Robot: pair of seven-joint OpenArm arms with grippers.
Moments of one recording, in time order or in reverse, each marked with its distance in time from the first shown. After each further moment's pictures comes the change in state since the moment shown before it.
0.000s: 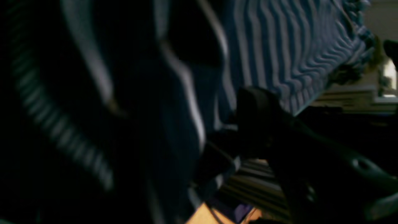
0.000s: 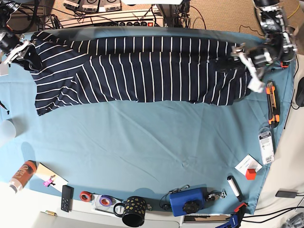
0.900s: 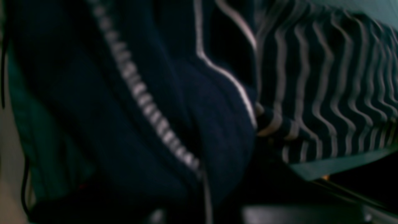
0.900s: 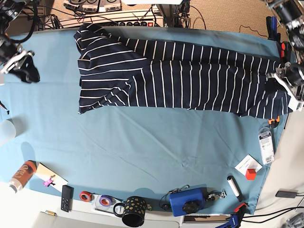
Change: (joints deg) left arm -7.0 -8.8 -13.7 5.7 12.1 1.0 5.6; right arm 7.1 0.0 0.0 0.0 -0.2 0.0 -0.2
